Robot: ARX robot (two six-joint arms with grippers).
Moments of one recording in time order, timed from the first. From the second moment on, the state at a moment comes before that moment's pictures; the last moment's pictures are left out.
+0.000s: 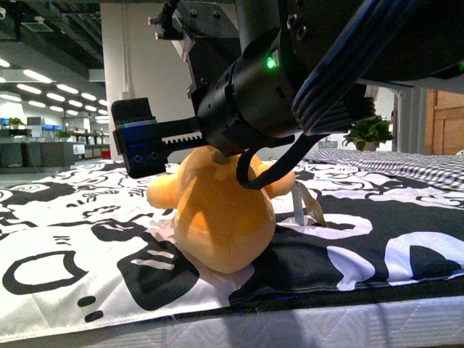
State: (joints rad) left arm 0.00 0.00 0.01 0.00 0.00 0.00; right arm 0.57 1.73 1.40 0.23 0.14 -0.14
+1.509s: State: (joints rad) left arm 0.00 0.00 0.01 0.00 0.00 0.00; right arm 0.49 1.60 1.31 0.16 0.15 -0.07
